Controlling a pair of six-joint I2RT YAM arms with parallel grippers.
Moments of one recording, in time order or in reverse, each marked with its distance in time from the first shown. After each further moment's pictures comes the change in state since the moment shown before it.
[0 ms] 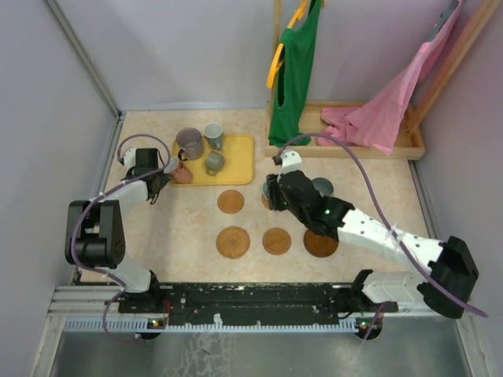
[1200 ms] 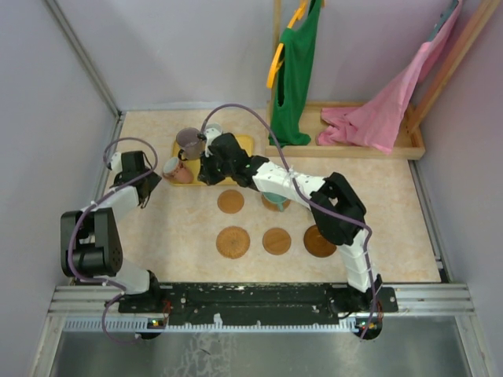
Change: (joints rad) left arm 0.101 -0.086 -0.068 0.049 0.076 -0.030; right arm -0.031 0.914 0.781 0.138 -0.581 -0.013
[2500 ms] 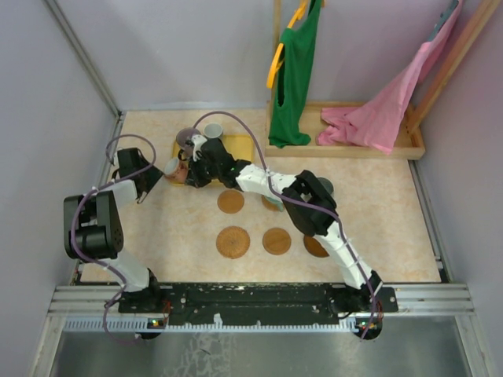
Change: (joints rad) left arm 0.060 0.148 0.058 0.118 0.240 0.027; right arm 0.000 0.313 0.233 0.108 -0.136 0.013
